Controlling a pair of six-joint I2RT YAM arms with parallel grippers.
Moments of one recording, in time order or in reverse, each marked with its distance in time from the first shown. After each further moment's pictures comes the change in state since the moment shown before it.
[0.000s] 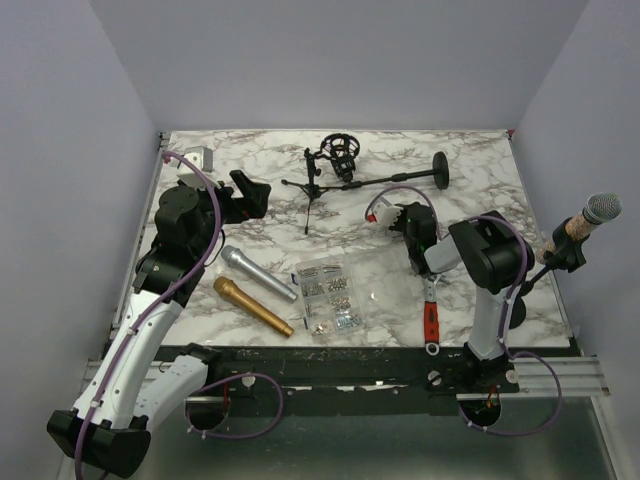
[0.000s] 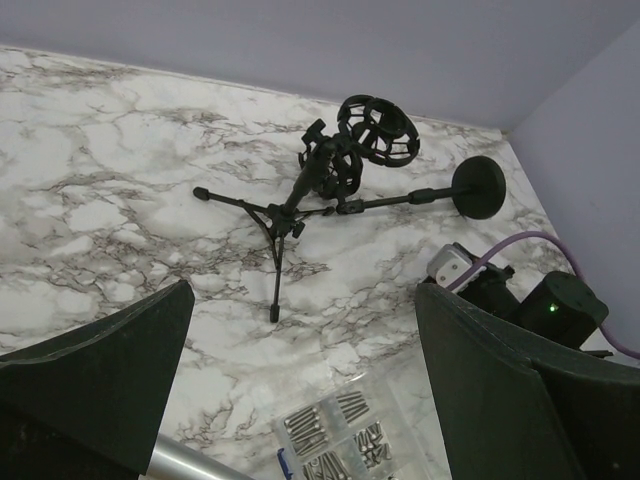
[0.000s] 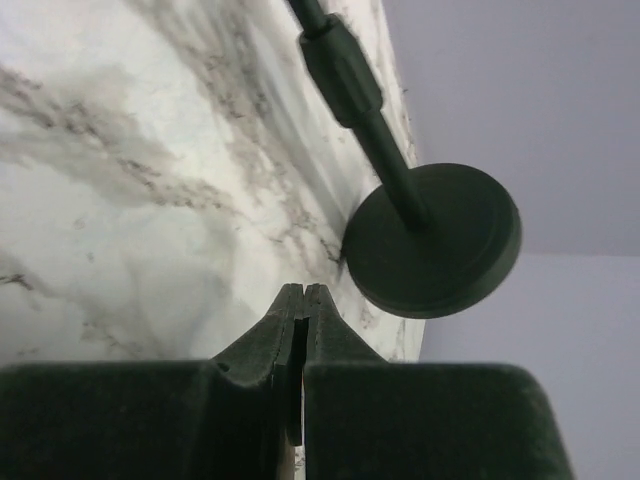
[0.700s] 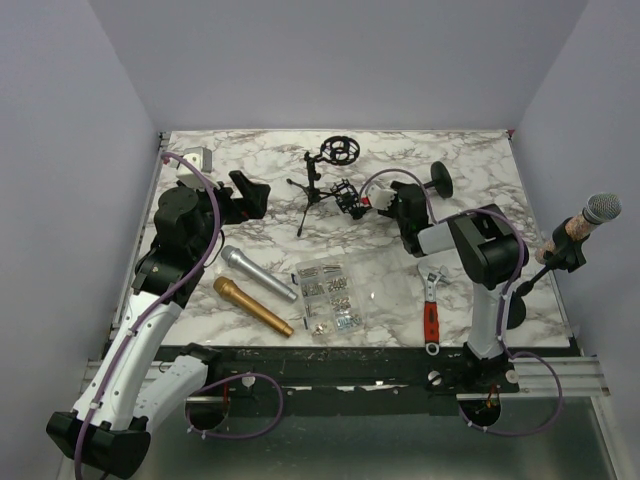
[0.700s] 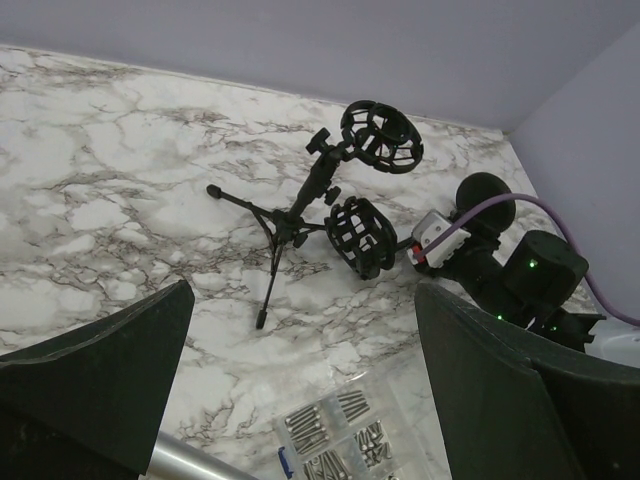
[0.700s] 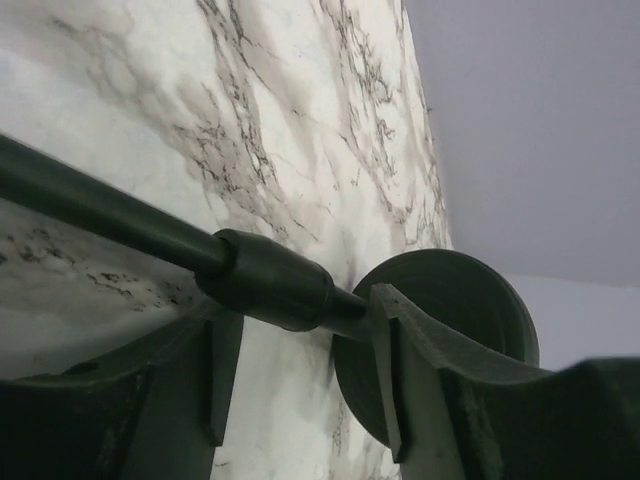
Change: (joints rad) left arm 0.000 -0.006 0.000 -0.007 -0.004 0.000; right arm 0.002 0.045 0.229 -0.259 0.015 0.048
